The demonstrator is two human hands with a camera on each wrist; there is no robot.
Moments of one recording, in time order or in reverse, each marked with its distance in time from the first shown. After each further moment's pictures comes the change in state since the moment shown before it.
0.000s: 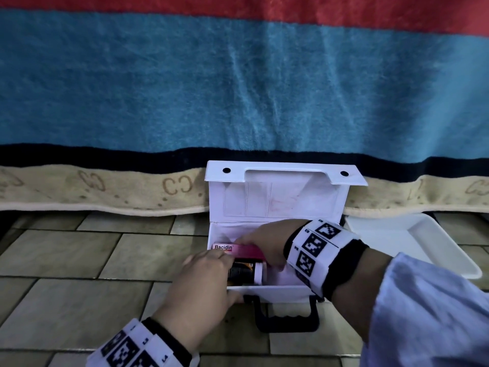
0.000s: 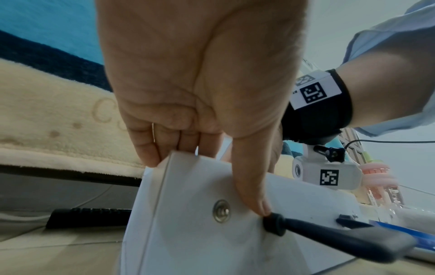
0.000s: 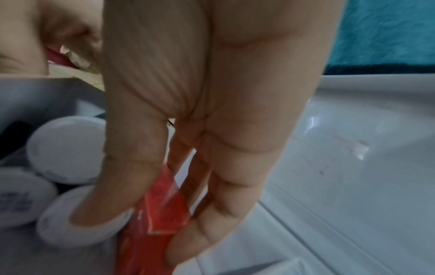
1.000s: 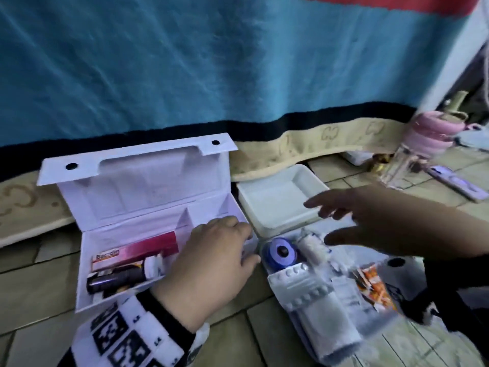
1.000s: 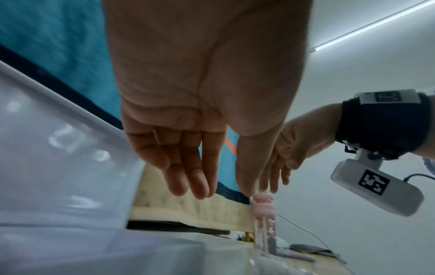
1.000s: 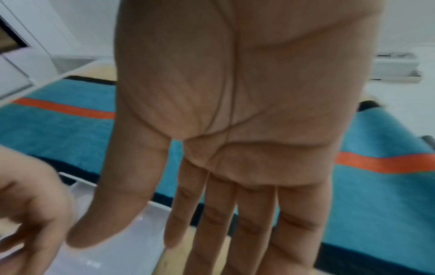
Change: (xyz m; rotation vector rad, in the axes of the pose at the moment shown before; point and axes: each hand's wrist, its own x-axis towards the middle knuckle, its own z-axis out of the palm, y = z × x) left_hand 0.022 0.141 -0.020 -0.179 -0.040 0.493; right_hand -0.235 0.085 0.094 0.471 0.437 0.605
